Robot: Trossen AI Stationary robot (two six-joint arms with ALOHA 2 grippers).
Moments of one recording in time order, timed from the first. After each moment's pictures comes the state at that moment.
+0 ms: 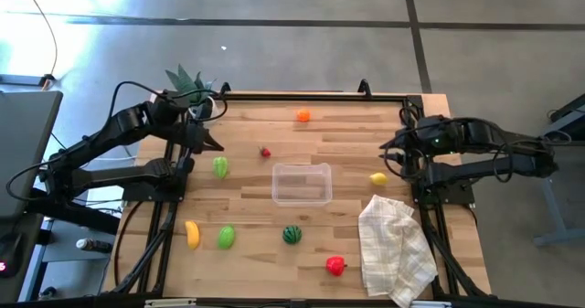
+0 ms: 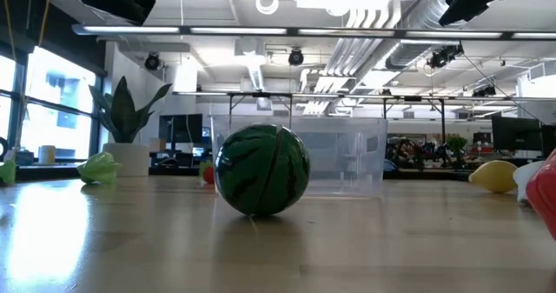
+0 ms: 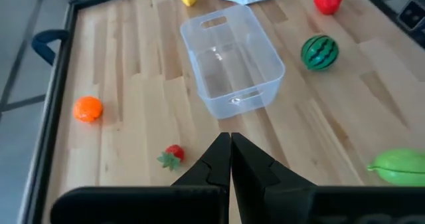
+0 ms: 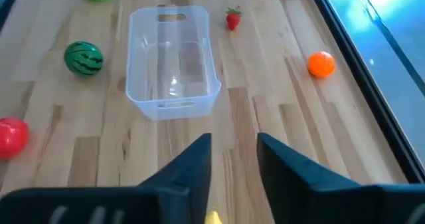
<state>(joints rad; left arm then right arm) 0.65 0.75 0.91 -0.94 0.49 0.62 -0.06 0.69 0.95 -0.96 0.09 -0.01</state>
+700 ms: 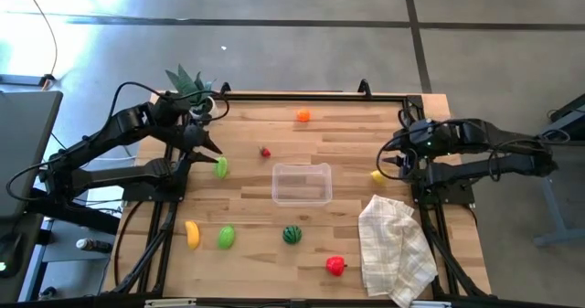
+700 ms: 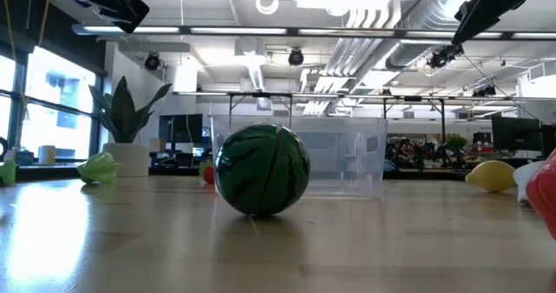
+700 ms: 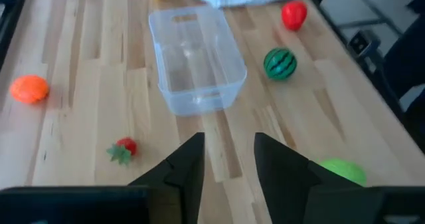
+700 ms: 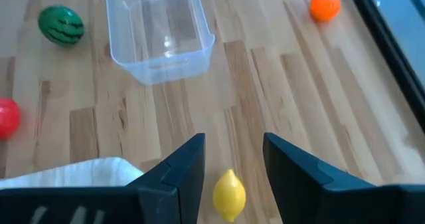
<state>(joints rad) 0.65 0.74 0.91 -0.99 0.61 0.50 -0.06 0.74 0.96 -1.09 0.10 0.10</state>
